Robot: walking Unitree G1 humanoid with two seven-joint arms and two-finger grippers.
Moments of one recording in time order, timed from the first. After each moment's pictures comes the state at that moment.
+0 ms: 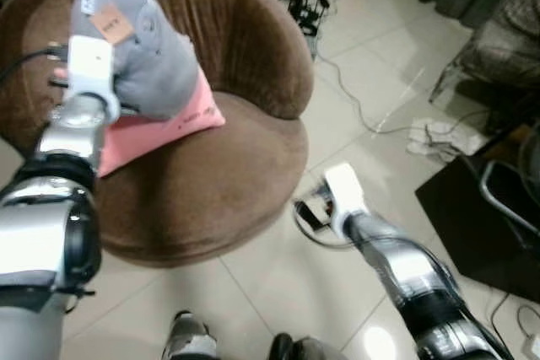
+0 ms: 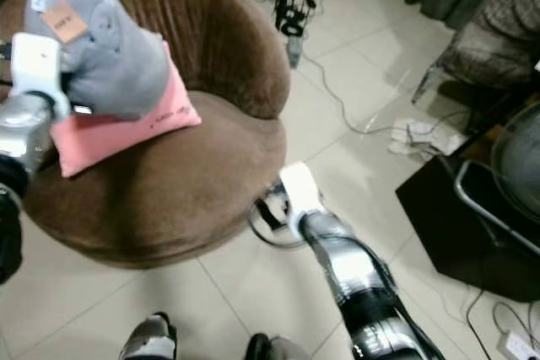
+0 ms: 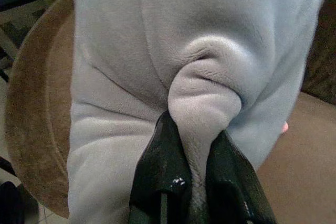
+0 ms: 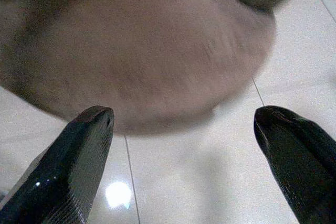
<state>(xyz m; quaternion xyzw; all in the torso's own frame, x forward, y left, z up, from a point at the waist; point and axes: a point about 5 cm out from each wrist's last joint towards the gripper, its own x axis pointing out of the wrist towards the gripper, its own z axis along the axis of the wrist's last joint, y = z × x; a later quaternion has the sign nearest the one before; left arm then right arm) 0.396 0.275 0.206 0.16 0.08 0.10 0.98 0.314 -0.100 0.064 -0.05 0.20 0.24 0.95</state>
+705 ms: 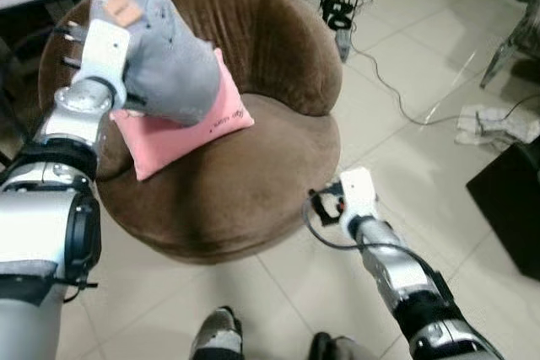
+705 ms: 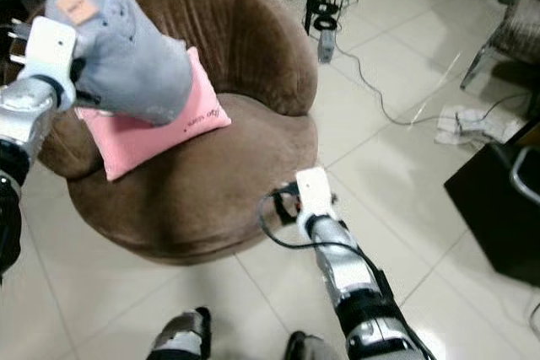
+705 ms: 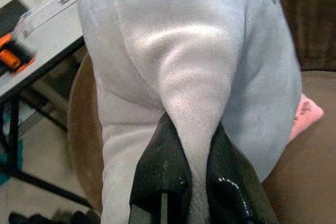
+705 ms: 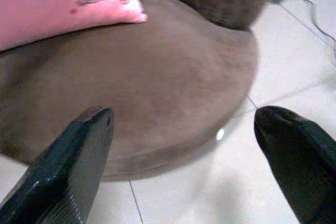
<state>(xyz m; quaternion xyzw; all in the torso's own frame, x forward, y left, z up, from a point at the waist) 0.404 0.264 0.227 0.22 0.08 0.05 0.97 0.308 -0.129 0.035 -0.03 0.16 0.12 0.98</state>
